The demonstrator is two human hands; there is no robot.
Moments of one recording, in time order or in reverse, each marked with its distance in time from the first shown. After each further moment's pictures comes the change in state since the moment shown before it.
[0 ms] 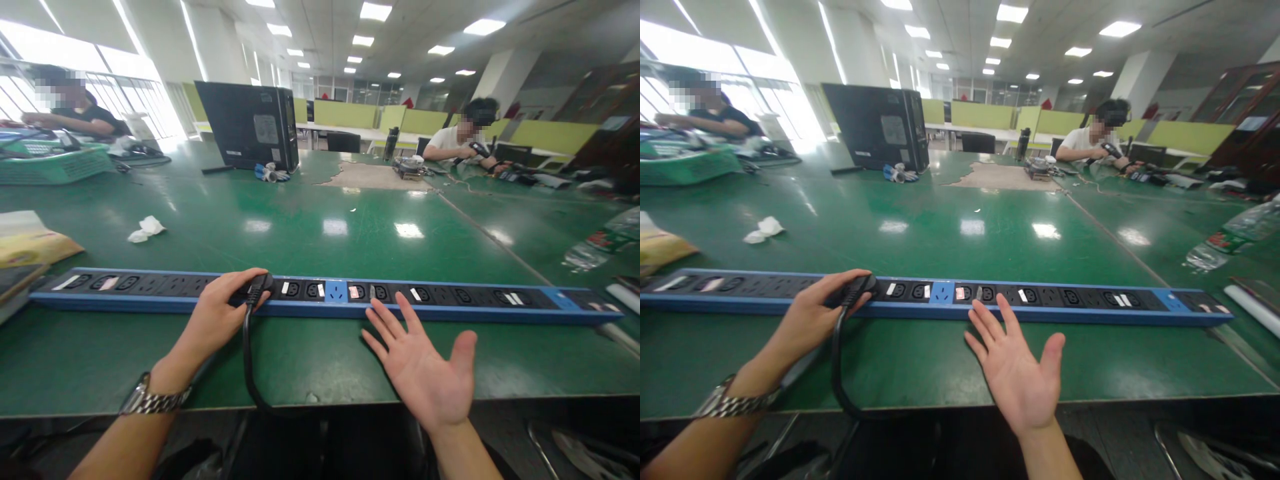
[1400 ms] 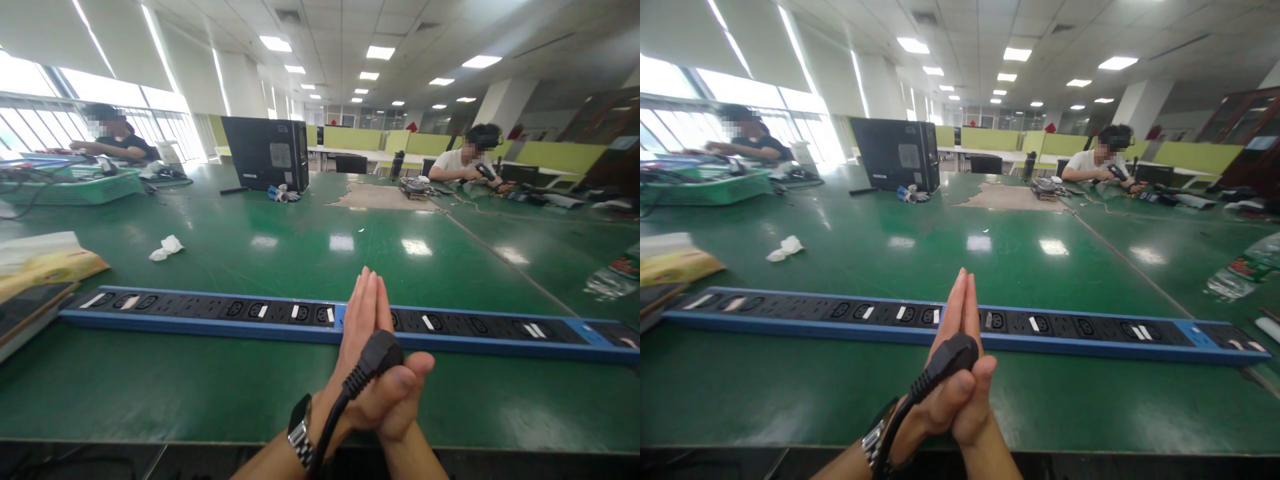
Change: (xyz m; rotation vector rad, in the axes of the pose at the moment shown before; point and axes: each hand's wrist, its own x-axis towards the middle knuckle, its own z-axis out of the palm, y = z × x) left_hand 0.004 0.158 0.083 -0.794 -0.111 0.133; right_hand 0.043 0.045 0.070 -0.380 -0.073 -0.294
